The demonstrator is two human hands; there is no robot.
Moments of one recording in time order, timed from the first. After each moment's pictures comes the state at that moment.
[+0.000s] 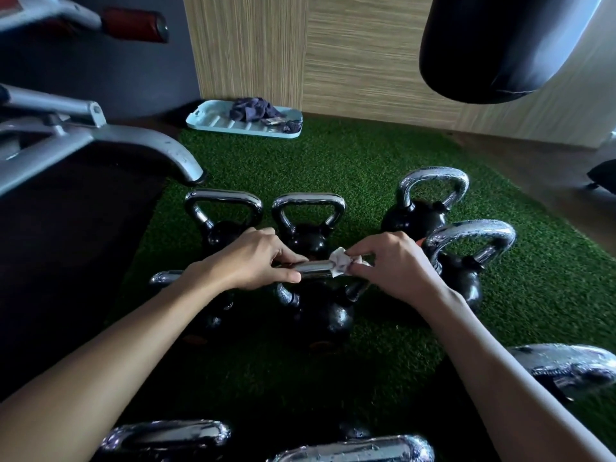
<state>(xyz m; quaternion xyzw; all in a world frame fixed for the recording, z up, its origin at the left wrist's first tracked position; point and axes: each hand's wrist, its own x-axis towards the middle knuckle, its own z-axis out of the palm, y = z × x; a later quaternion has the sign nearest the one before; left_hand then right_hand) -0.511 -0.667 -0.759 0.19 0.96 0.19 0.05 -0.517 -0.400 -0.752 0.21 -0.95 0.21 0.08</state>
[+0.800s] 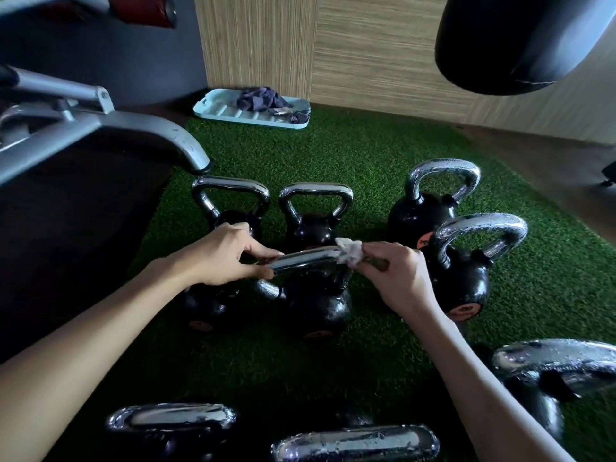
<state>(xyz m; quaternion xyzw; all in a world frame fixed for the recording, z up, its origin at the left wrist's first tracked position) -0.504 -0.726 -0.787 0.18 0.96 0.21 0.04 -0.500 -0.404 -0.800 0.18 -0.89 0.37 0.20</state>
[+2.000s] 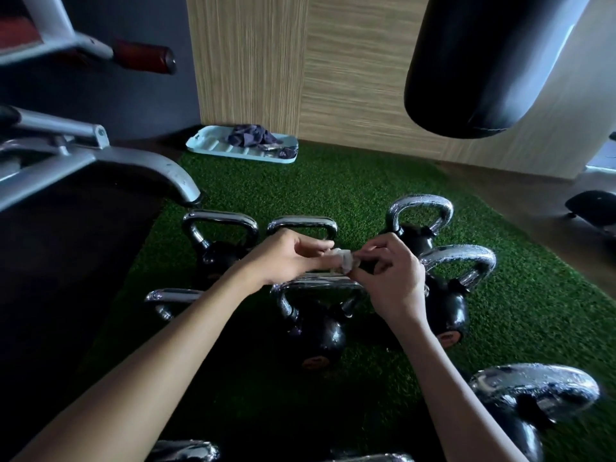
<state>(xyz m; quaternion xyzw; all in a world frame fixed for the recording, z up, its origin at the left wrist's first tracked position) -0.519 -0.620 -0.738 0.14 0.85 0.50 0.05 -0.493 -0.412 -0.753 0.09 -0.82 0.51 0.23</state>
